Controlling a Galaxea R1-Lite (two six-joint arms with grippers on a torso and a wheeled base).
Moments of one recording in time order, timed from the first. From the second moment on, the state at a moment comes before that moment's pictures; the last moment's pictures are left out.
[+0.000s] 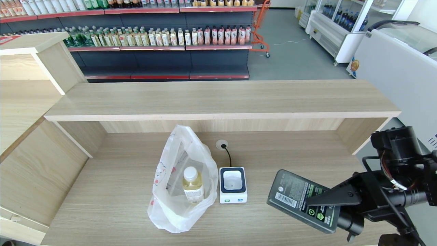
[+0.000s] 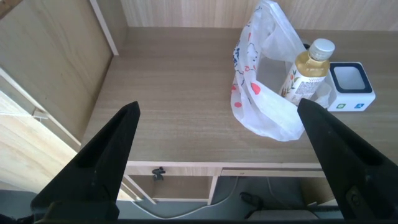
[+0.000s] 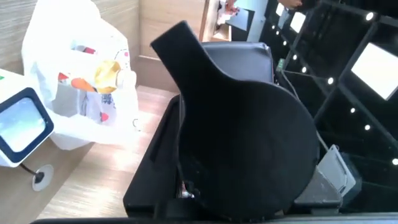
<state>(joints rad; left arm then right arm) 0.00 0.00 0.00 0.00 -0.01 -0.01 0.23 1.57 -0.65 -0.20 1.31 -2.80</state>
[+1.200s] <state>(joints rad) 0.00 0.00 0.00 0.00 -0.01 -0.01 0.35 1.53 -0.61 -0.20 1.31 -2.80</state>
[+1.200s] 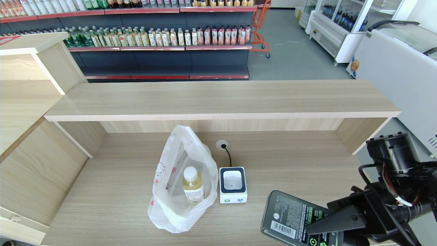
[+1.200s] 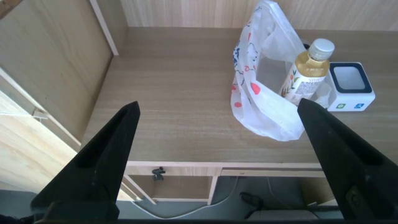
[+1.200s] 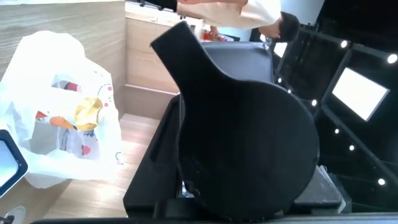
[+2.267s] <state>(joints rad) 0.00 0.00 0.00 0.00 -0.01 -0.01 -0.06 1.37 -0.58 -0.18 0.88 -1.63</state>
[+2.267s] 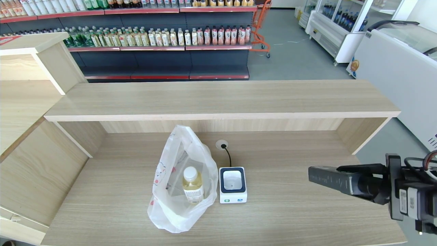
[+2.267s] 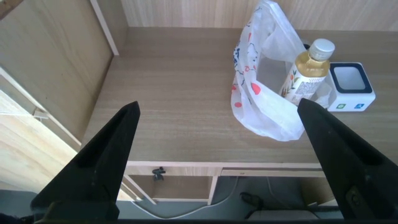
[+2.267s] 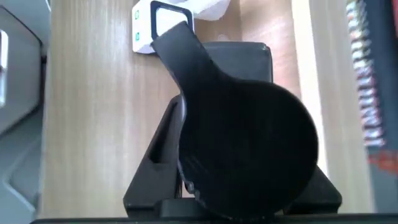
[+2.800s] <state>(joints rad) 0.00 0.00 0.00 0.00 -0.01 -0.01 -0.03 1.45 -0.57 -0.28 0.84 -0.36</state>
